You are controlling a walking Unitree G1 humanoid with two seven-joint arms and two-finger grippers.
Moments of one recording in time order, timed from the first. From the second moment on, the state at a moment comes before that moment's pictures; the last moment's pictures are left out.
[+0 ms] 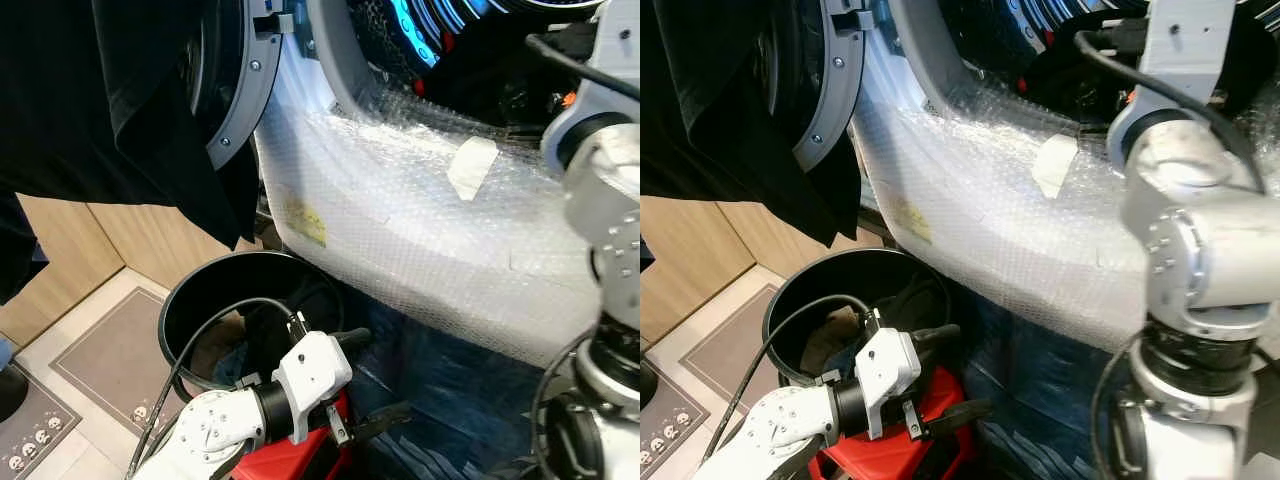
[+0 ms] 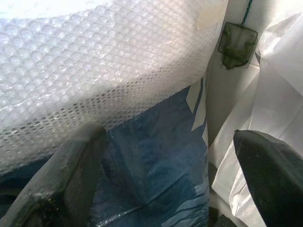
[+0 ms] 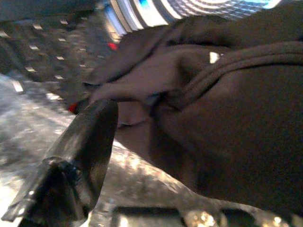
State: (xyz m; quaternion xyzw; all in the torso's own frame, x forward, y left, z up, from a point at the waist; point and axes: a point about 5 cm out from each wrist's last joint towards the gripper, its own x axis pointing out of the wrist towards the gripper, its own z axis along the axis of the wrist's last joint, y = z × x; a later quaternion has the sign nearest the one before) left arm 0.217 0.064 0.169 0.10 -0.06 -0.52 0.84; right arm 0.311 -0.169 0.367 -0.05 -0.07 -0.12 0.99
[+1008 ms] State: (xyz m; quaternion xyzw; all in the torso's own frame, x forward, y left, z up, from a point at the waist) left arm 0.217 0.063 0.170 0.10 -0.06 -0.52 0.85; right arm 0.274 -0.144 0.339 0.03 -0.11 -0.14 0.98
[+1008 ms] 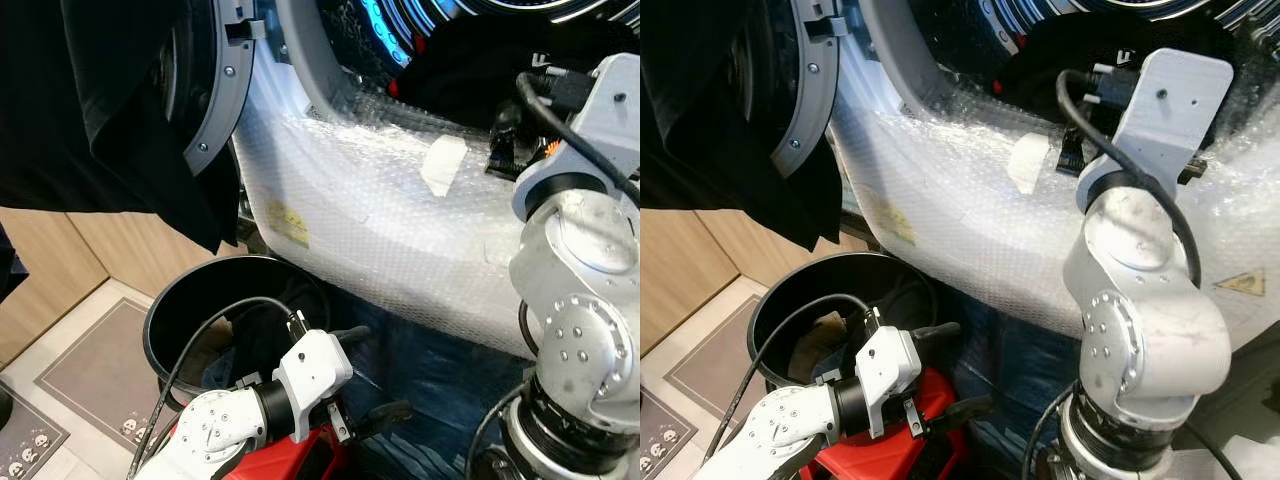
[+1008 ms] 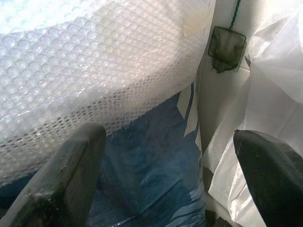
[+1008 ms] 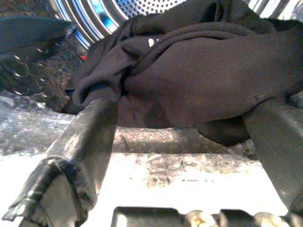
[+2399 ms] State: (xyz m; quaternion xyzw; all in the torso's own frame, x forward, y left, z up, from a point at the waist) left arm 0.223 0.074 0.165 0.14 -0.06 -0.49 0.86; right arm 0.226 -0.147 0.259 0.36 -0.20 0.41 0.82
